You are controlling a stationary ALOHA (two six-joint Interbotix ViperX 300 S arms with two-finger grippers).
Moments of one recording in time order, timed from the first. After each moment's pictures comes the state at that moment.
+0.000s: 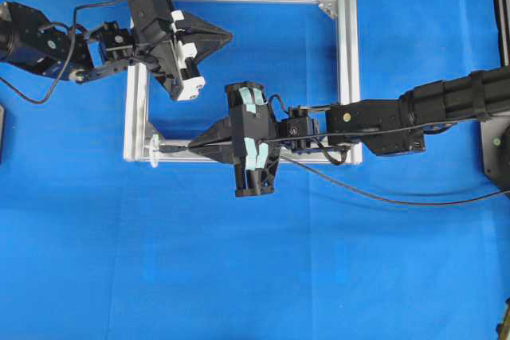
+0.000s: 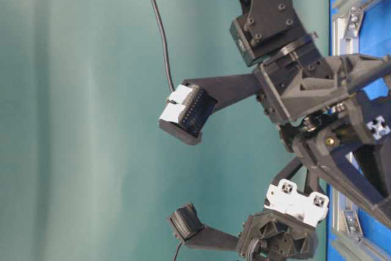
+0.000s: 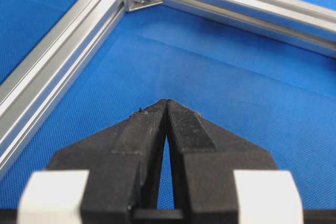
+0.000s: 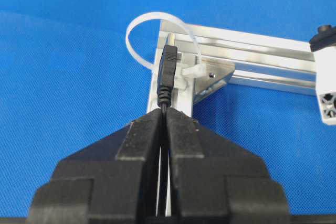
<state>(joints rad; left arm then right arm) 0.28 0.15 0.85 -0.09 -0.73 -0.01 0.02 0.32 0.50 -0.05 -0.44 0.09</state>
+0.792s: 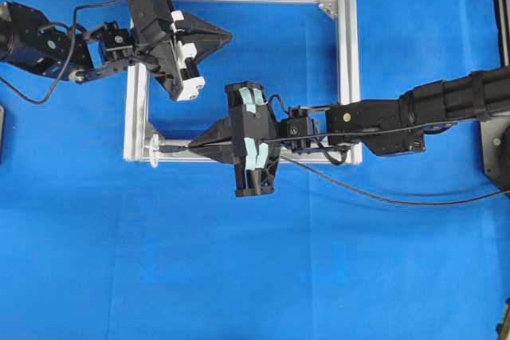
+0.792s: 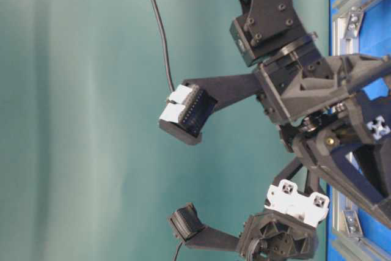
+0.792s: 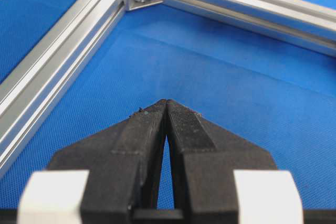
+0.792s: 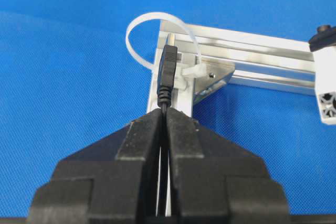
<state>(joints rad) 0.28 0.15 0.85 -0.09 -0.73 -0.01 0.02 0.32 0.51 -0.05 -0.44 0.09</state>
